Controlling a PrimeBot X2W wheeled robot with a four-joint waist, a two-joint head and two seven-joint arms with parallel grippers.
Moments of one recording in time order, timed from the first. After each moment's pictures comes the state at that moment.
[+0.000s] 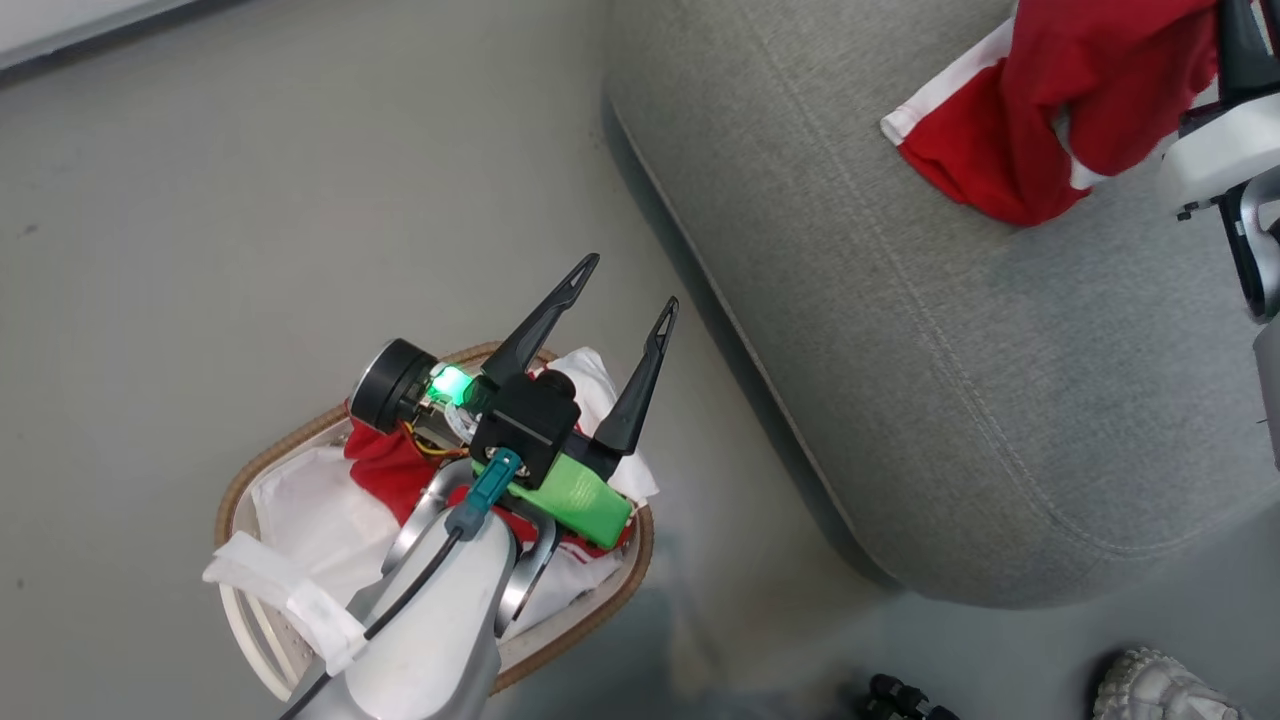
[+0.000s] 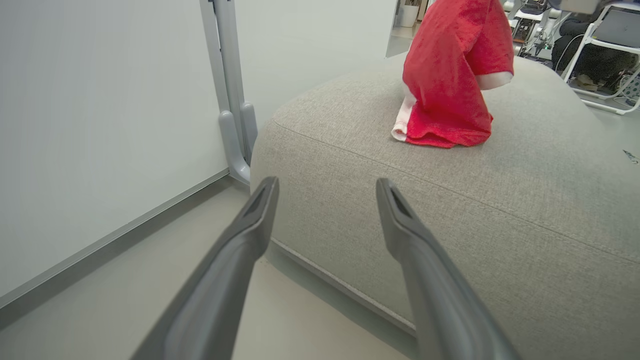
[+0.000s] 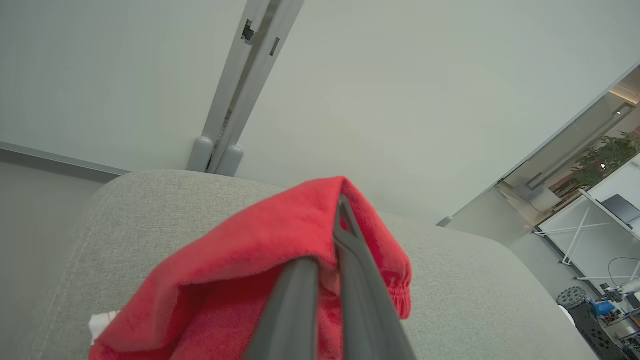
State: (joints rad) left arm -0.47 0.06 -0.52 0.32 -0.07 -0.12 -0.26; right arm -0.87 -0.36 0.06 0.54 -0.05 0.13 -0.26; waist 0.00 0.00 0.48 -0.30
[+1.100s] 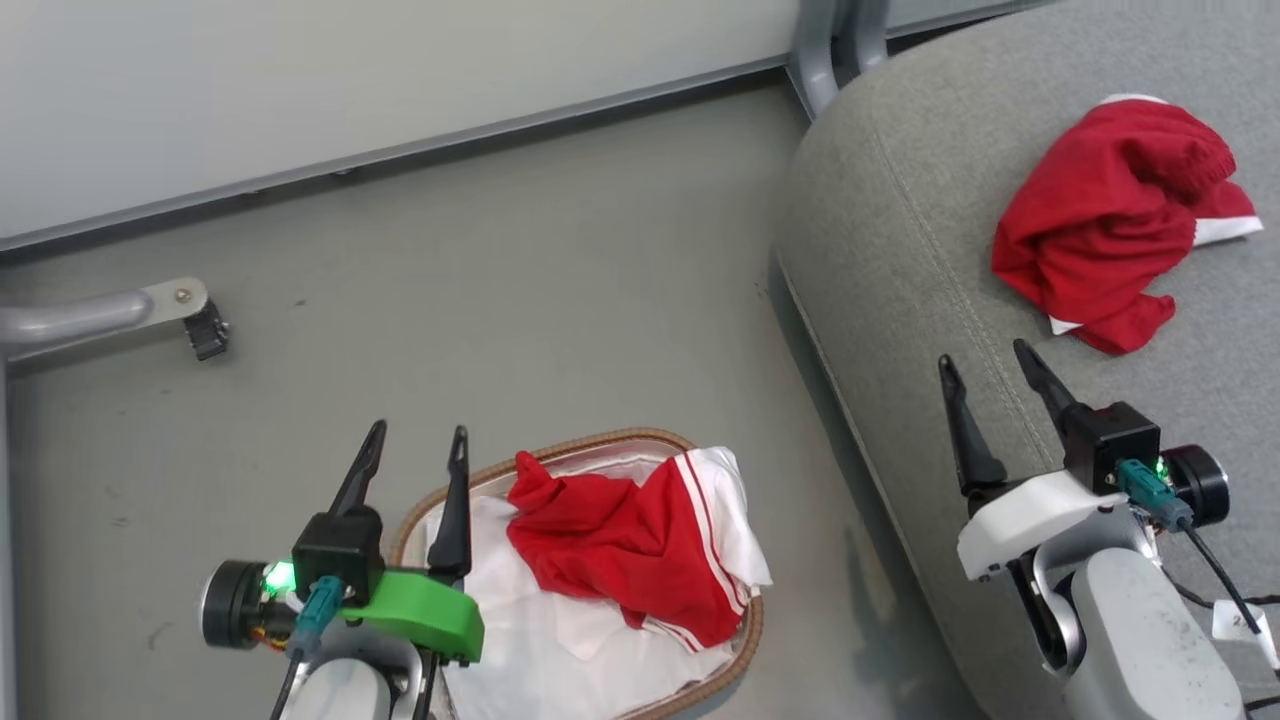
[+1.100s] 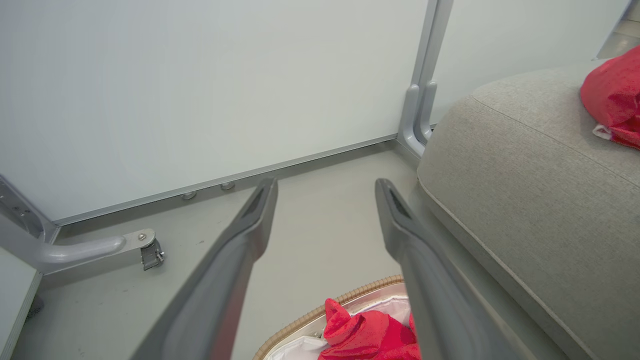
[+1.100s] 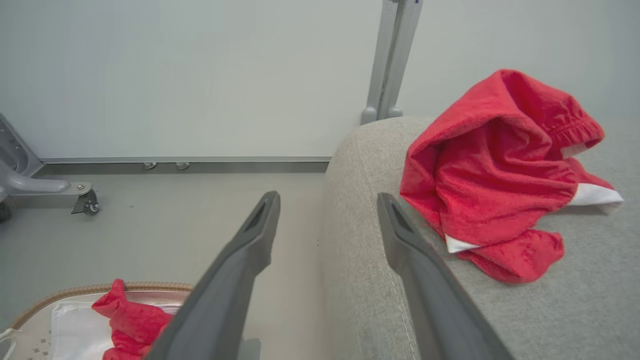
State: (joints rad) left arm -0.17 0.05 -0.21 0.32 -0.11 -0.03 -0.26; right arm -0.31 -0.11 0.06 0.39 0.10 0.13 -0.26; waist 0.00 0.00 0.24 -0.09
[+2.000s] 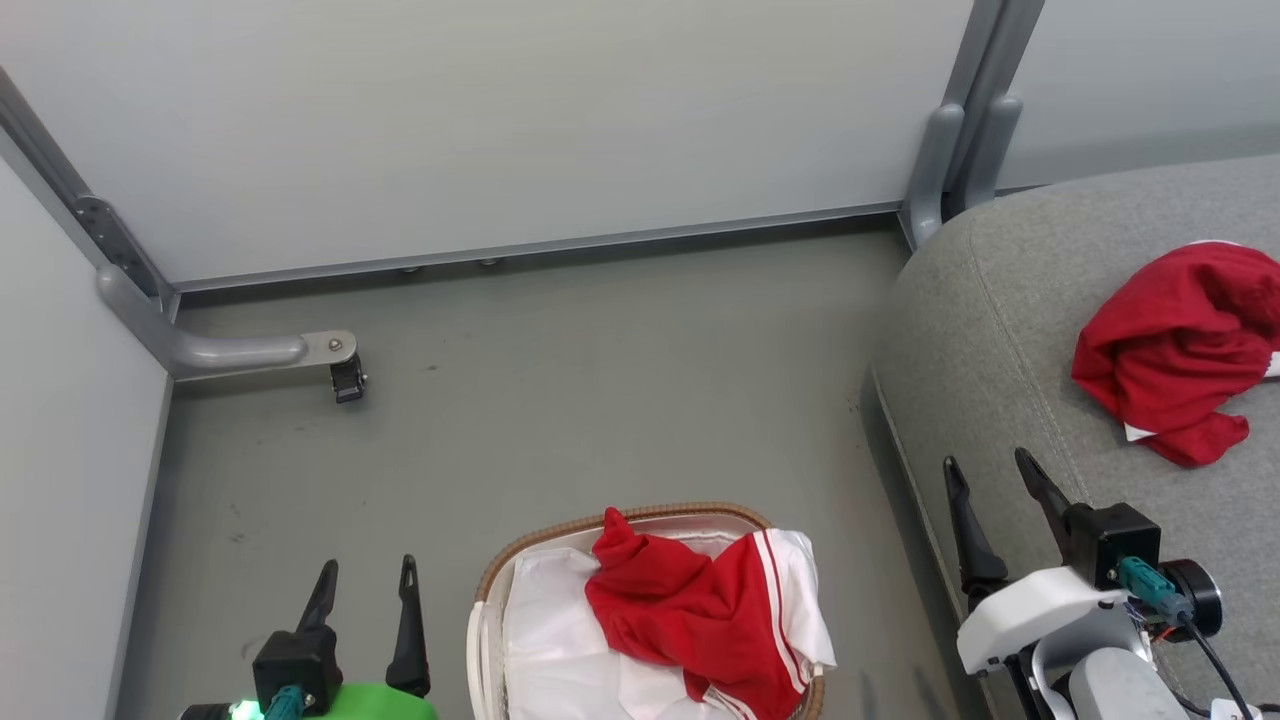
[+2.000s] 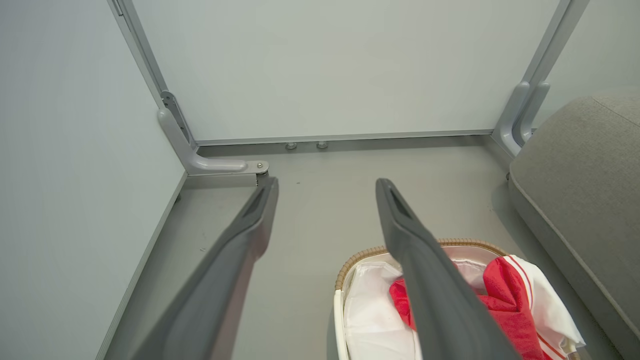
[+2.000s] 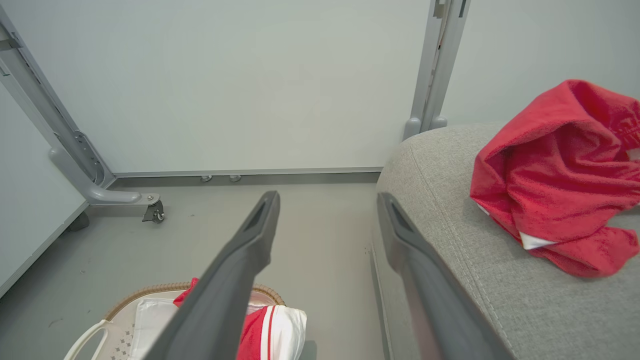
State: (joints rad) left arm 0.01 0.05 -0.09 0.36 -0.14 -0.03 -0.26; right arm -0.13 -0.05 0.01 0.36 0.12 0.13 -0.26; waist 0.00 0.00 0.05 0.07
